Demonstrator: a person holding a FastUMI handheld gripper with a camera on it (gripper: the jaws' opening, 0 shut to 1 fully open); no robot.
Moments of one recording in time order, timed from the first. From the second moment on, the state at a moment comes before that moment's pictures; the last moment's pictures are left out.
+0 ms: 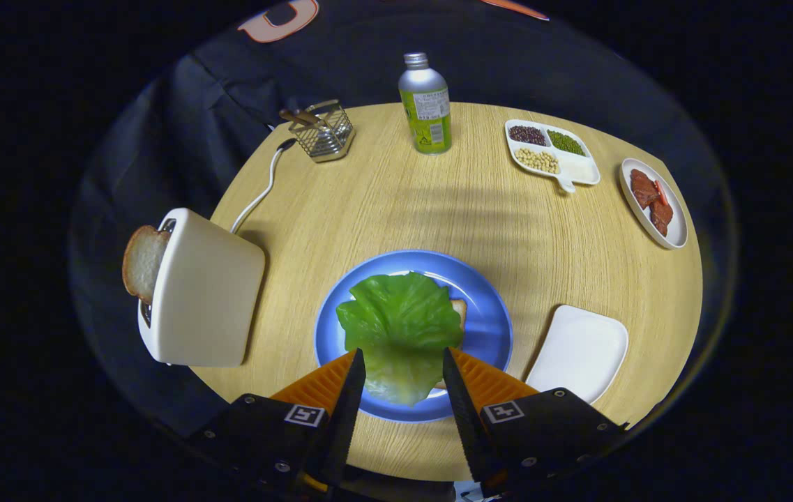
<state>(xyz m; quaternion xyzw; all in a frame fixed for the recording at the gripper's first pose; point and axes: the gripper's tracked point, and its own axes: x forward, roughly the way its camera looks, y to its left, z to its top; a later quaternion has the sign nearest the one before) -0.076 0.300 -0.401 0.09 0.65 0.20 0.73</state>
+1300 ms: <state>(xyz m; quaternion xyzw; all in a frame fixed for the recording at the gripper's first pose) -0.057 0.510 -0.243 0.09 0.64 0.34 0.69</state>
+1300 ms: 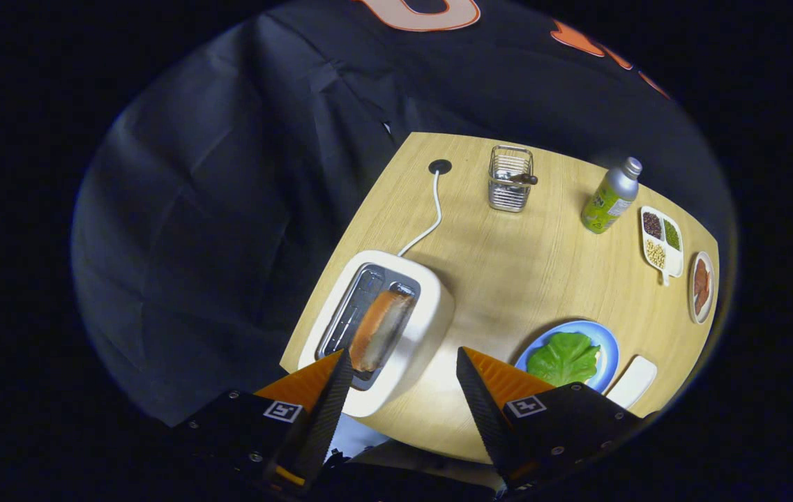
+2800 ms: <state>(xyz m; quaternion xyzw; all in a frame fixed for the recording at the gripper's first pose) -0.052 0.518 -0.230 0.20 0.65 0.30 0.67</state>
